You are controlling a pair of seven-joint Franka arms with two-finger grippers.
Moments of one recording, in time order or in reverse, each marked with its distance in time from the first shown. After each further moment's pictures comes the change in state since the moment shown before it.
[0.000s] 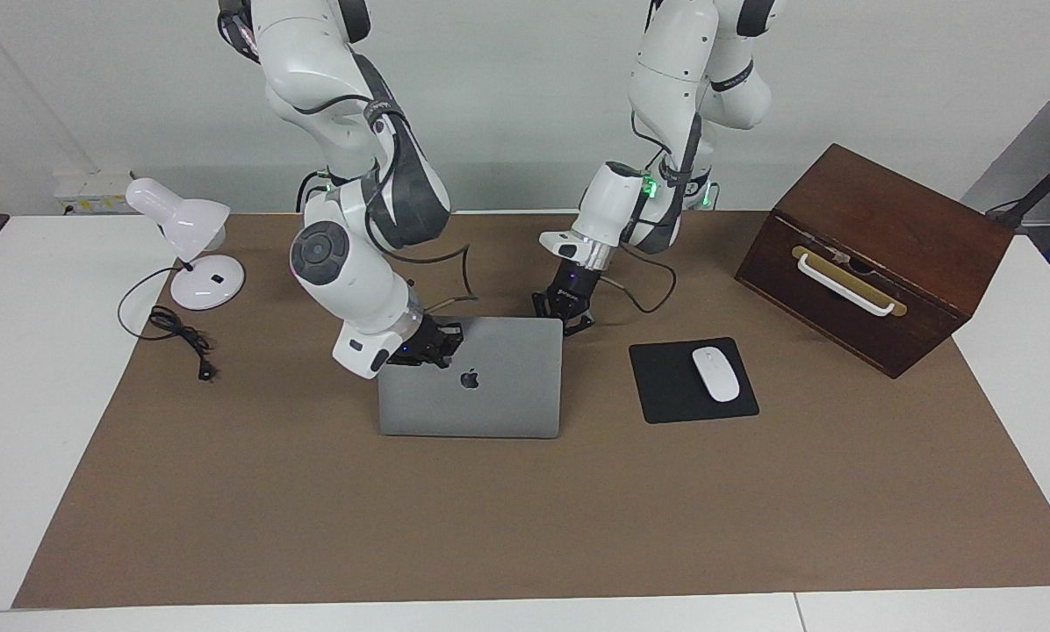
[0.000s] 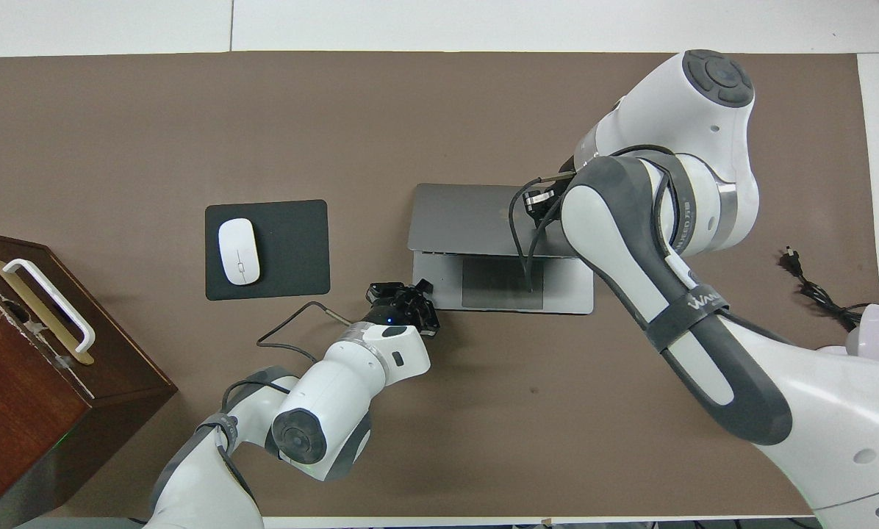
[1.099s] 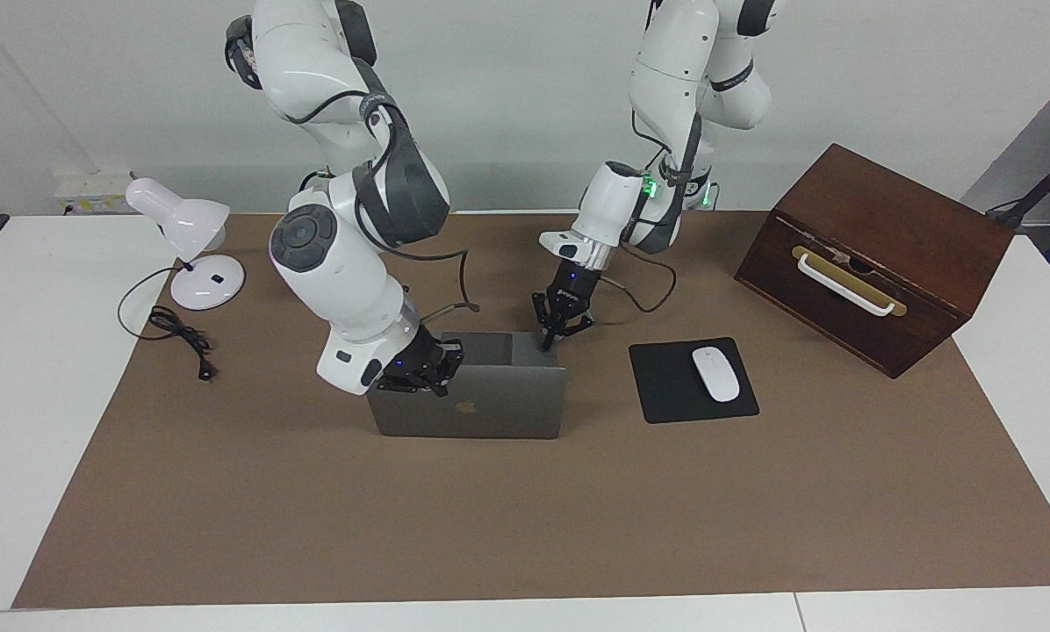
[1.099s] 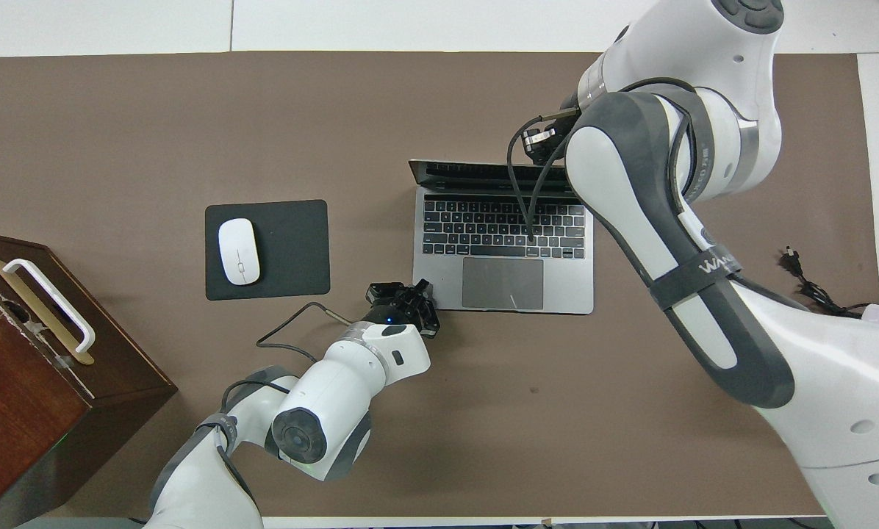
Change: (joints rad) left arm 0.000 -0.002 0.001 0.001 0.000 -0.008 -0.014; right arm -0.002 0.137 -0.003 0.331 -0.029 -0.087 -0.003
